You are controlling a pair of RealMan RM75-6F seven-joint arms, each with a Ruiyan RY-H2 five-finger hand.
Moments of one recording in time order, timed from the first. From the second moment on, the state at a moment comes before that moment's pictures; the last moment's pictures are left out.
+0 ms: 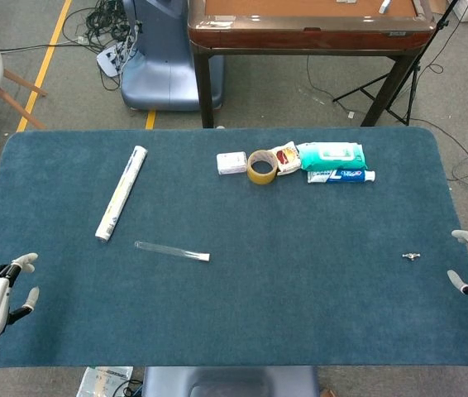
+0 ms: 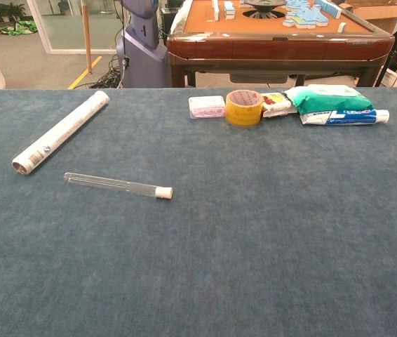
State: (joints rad) left arm -0.16 -1.12 0.06 -1.76 1.41 1.65 0.16; right arm 0.14 -0.90 0.03 -1.59 -1.40 1.37 0.19
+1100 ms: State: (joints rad) left arm -0.09 -1.11 0.00 -1.77 1.47 1.59 0.18; right arm 0.09 -0.90 0.06 -1.61 -1.44 1.43 0.17
